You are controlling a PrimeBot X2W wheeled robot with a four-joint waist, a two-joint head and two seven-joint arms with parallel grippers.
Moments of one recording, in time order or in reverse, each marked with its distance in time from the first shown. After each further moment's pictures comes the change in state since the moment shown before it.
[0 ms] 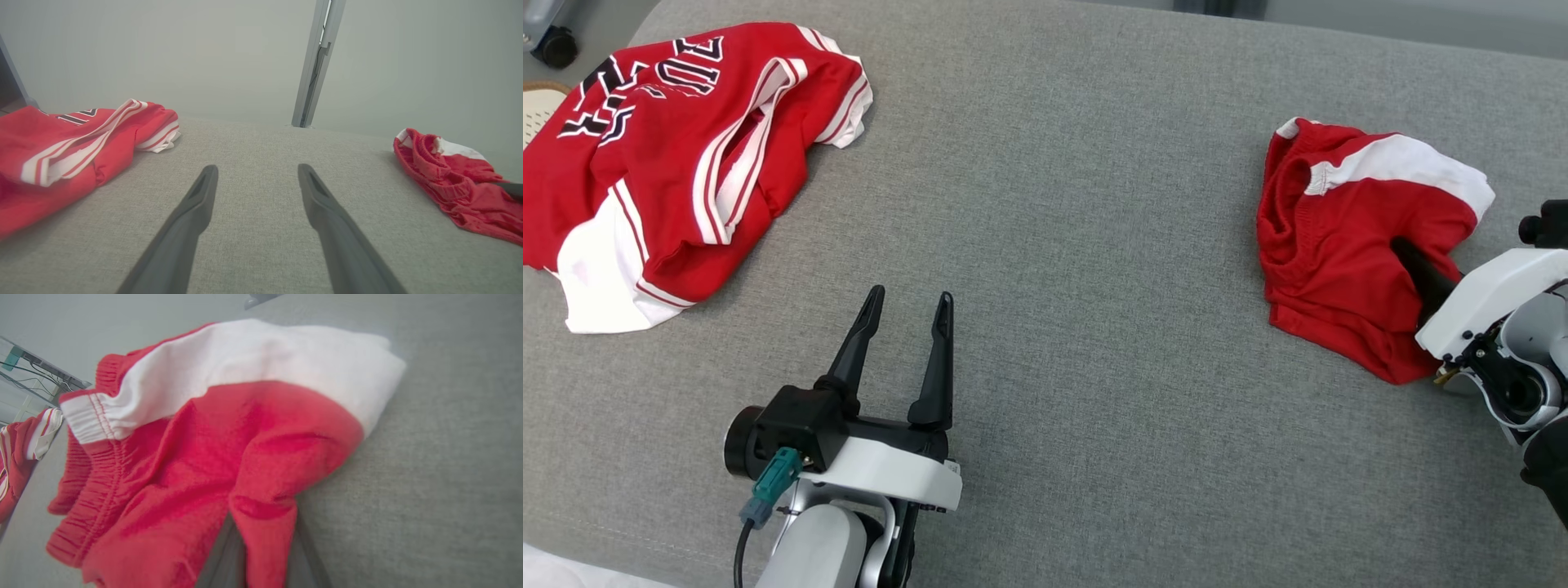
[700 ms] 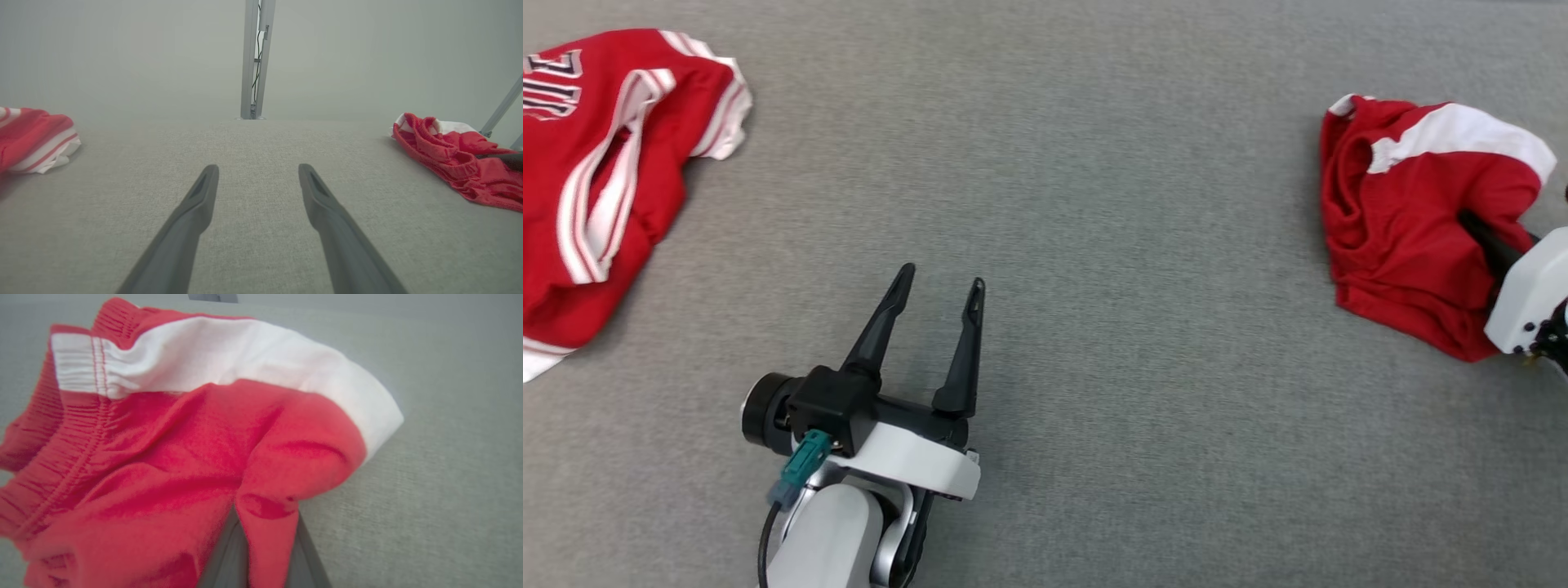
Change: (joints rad) left arm -0.044 0.000 -0.031 0.012 0.061 -0.035 0.000; right arm -0.142 -0.183 0.305 0.020 -0.111 0.002 -0.097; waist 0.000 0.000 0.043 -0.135
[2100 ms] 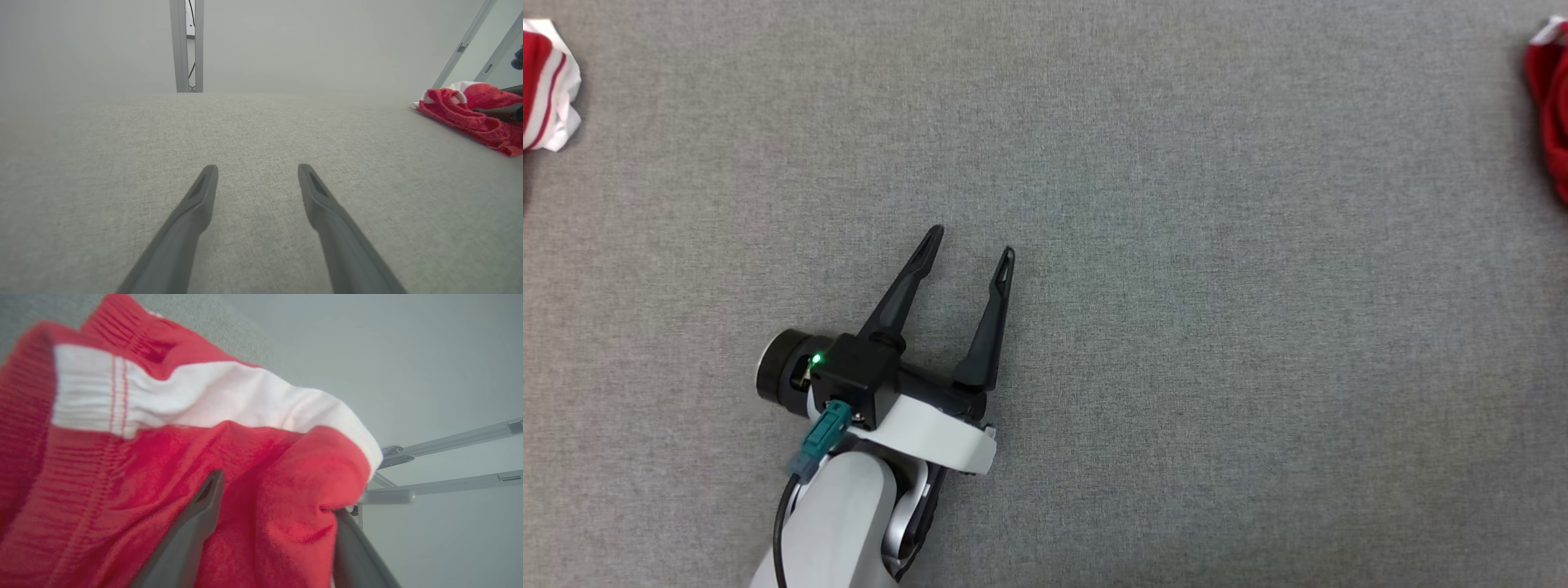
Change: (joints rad) left arm -0.090 -0.001 -0.048 0.009 0.029 -0.027 0.000; right arm -0.345 -0.015 0.164 0.500 -0.447 -0.001 -0.201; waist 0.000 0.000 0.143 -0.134
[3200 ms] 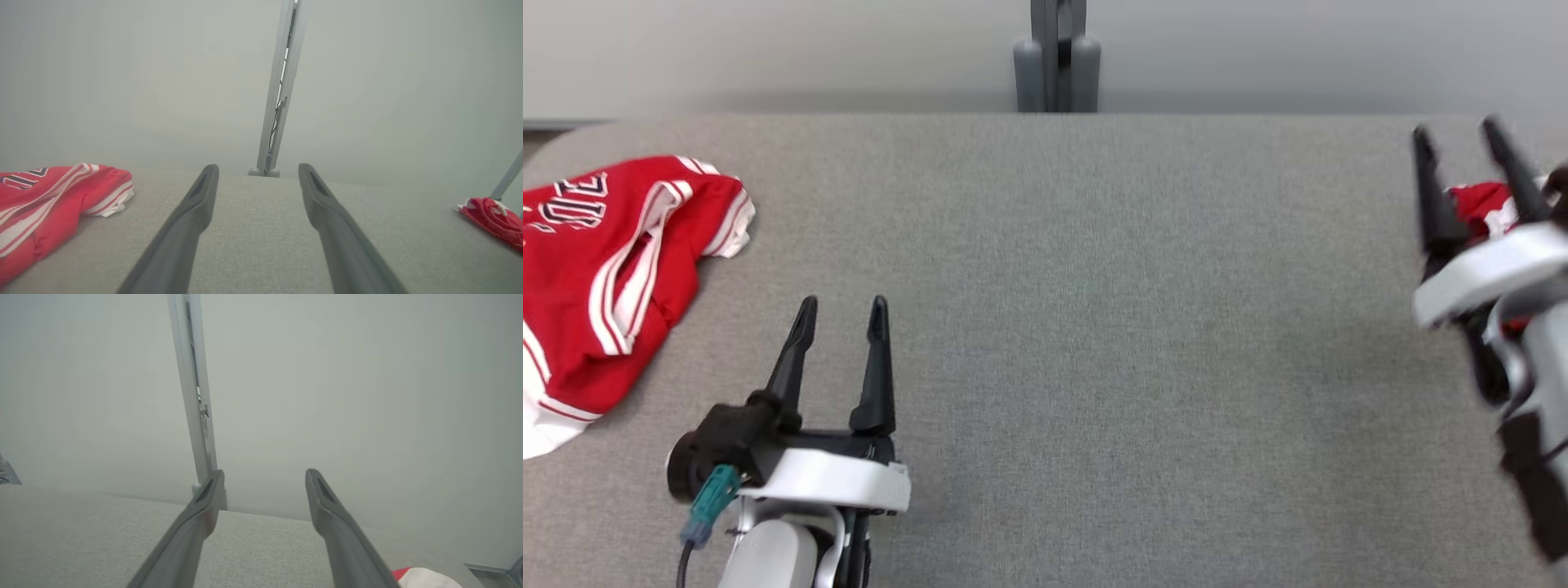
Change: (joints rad) left arm 0.177 0.001 0.191 -0.049 -0.078 0.044 0.000; right arm 0.479 0.302 -0.774 -0.591 -0.150 0.000 -0.051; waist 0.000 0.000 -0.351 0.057
